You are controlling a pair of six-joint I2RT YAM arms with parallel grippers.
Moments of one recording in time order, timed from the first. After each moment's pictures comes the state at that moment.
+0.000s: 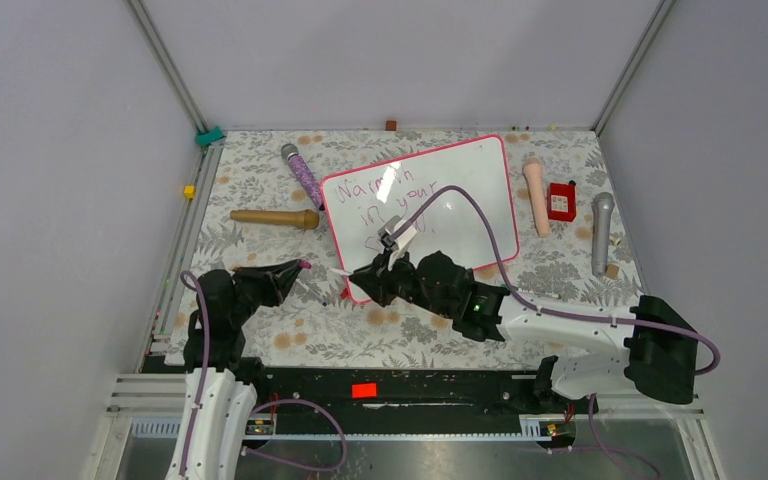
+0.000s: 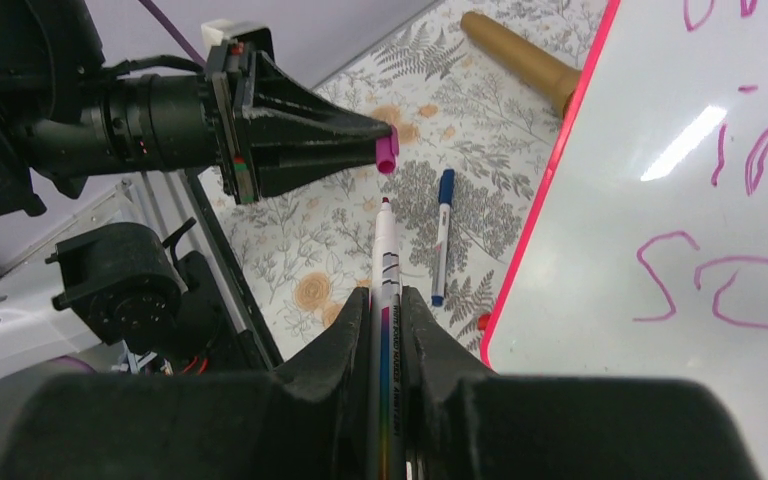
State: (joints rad) left arm 0.05 0.38 0.31 -0.35 0.40 -1.65; right arm 1.15 1.28 0.78 0.34 0.12 0.33
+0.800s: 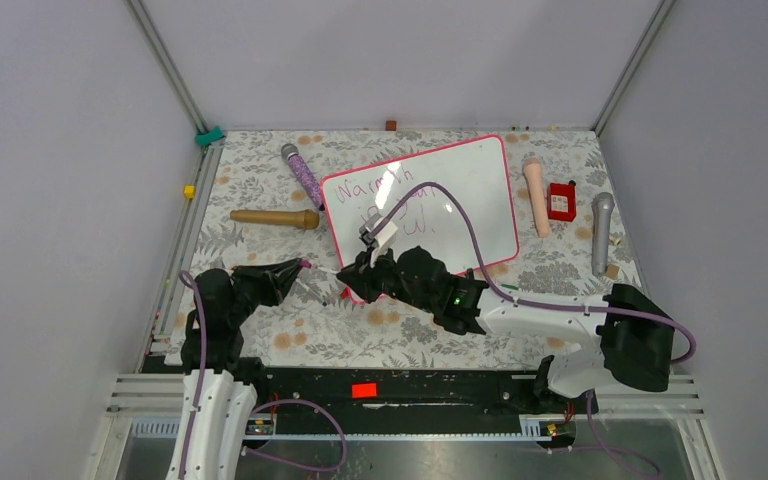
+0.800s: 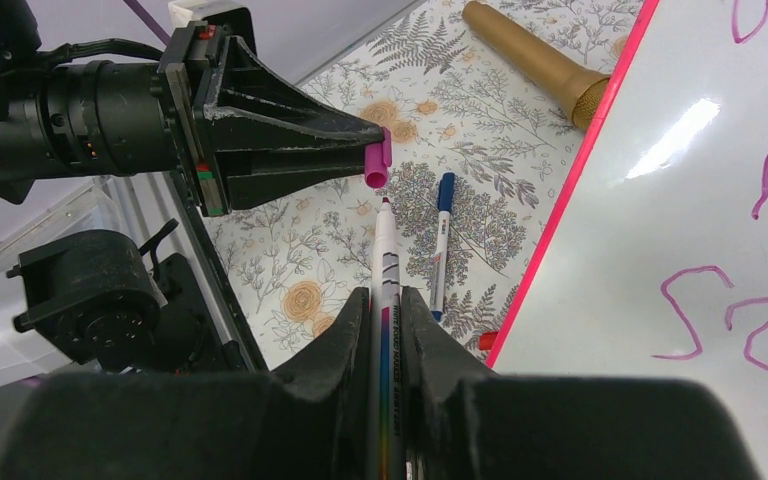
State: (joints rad) left arm 0.05 0.37 0.35 -0.38 0.42 -1.65; right arm 1.16 1.41 0.87 0.36 0.11 0.30
